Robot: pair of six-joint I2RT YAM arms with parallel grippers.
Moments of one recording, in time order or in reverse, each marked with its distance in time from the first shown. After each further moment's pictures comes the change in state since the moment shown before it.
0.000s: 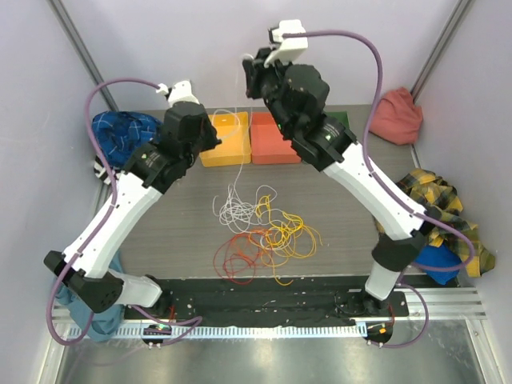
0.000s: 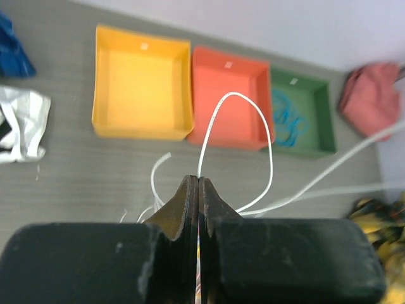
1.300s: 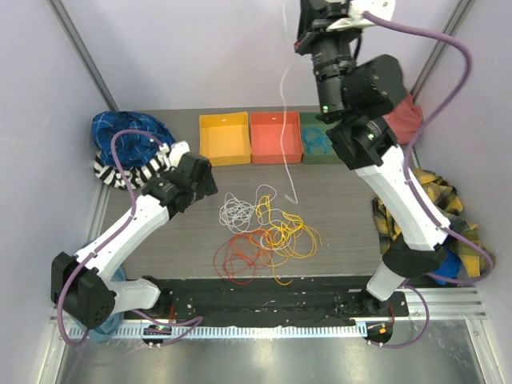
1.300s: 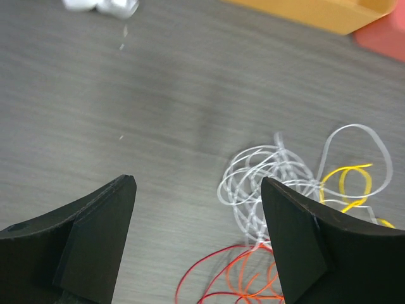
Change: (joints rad) left arm 0.069 -0.099 -0.524 0.024 -0.060 -0.118; right arm -0.051 -0.065 0.192 0.302 0.026 -0.335
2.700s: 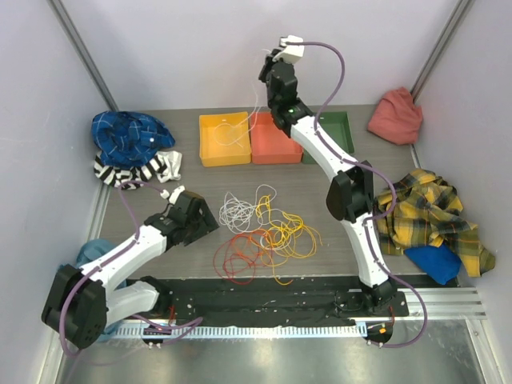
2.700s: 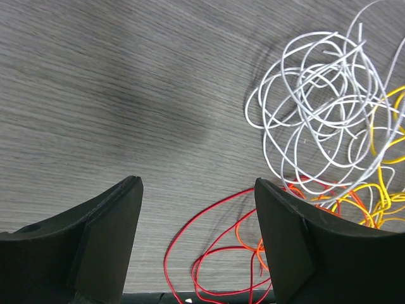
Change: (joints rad) left arm 0.040 -0.175 -0.513 0.199 0.321 -0.253; right arm -0.283 0.719 0.087 0.083 -0.019 0.468
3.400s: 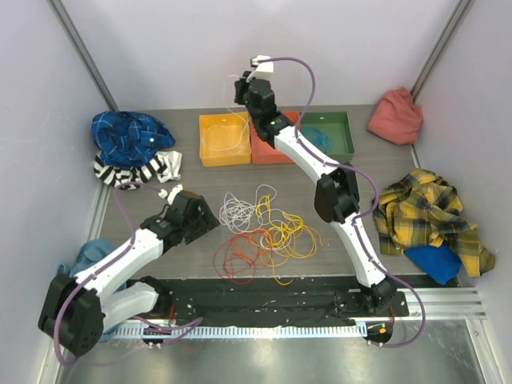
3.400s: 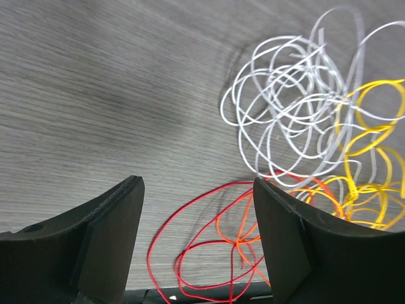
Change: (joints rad) left arm -0.002 -0.020 -0.001 0.021 0.025 -0.025; right arm 0.047 0.116 0.023 -0.068 -0.185 0.075
